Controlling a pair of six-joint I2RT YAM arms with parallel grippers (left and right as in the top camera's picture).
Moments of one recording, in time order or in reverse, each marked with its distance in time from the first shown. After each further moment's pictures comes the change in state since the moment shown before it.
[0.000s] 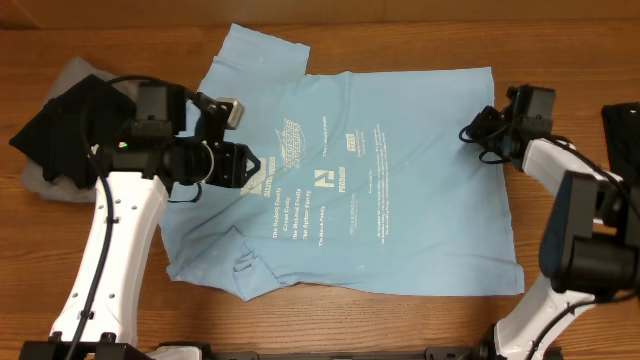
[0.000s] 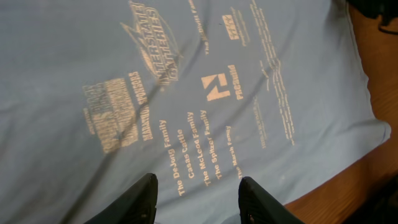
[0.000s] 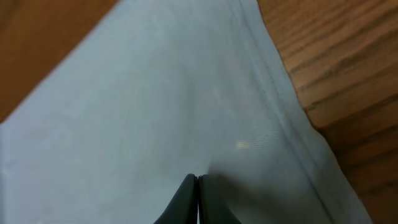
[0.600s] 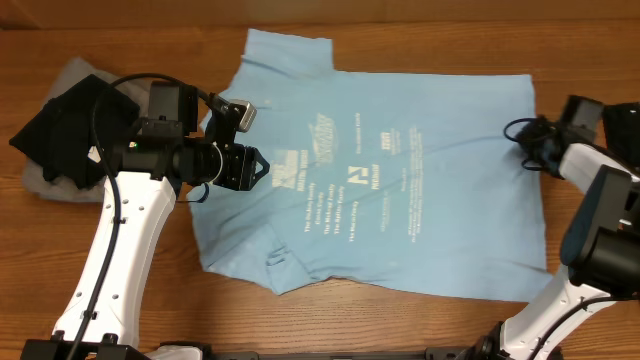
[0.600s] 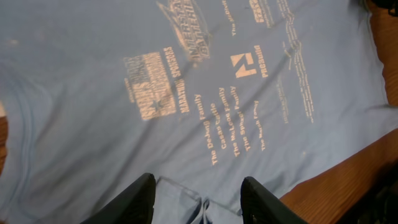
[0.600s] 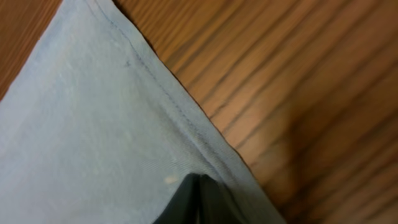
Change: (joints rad) left arm -0.032 0.000 0.000 0.004 -0.001 0.014; right arm -0.219 0.043 0.048 -0.039 0.140 0.041
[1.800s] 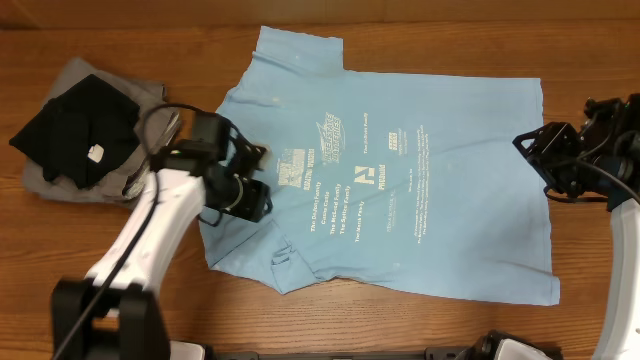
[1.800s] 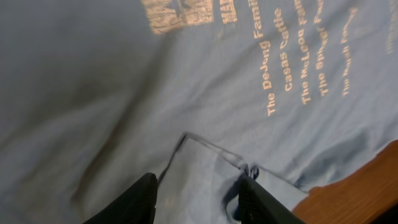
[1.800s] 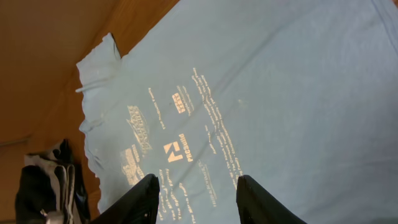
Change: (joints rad) left arm -0.095 0.153 -0.209 0.088 -0.159 0.050; right arm 0.039 -0.708 0.118 -0.923 -0.370 -0.116
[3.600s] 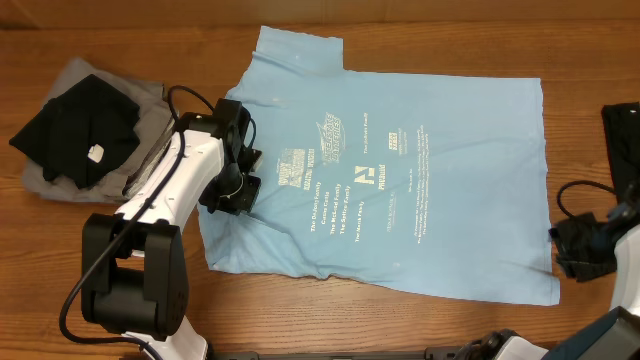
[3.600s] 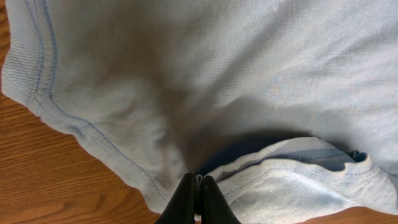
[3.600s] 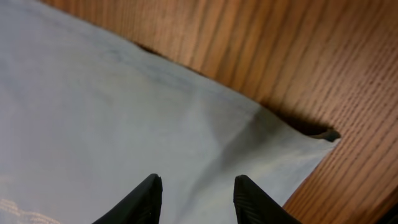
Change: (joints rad) left arm -0.006 0.209 0.222 -0.278 -0.325 -0.087; right arm -0.336 0.062 -0.399 0.051 0.377 0.207
